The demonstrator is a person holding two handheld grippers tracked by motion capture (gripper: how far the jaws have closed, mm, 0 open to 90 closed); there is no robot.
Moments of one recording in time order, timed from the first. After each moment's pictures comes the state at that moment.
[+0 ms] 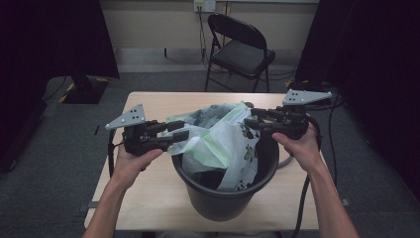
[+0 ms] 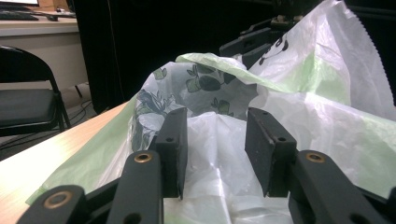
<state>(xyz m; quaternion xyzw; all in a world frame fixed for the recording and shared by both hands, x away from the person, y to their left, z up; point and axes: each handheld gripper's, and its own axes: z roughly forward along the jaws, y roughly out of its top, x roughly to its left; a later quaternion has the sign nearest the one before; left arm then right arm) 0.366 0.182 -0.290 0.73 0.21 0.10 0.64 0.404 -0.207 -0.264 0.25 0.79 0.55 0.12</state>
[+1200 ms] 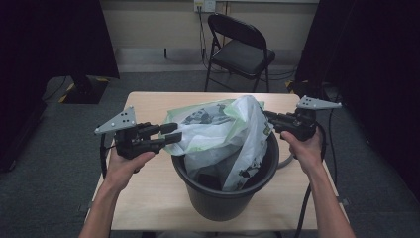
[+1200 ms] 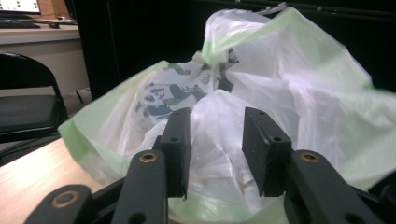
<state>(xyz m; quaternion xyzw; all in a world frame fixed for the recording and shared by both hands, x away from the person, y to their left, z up) 0.361 0.198 -0.290 0.73 0.20 0.10 0.64 0.424 -0.247 -0.306 0.32 0.74 0.58 0.13</state>
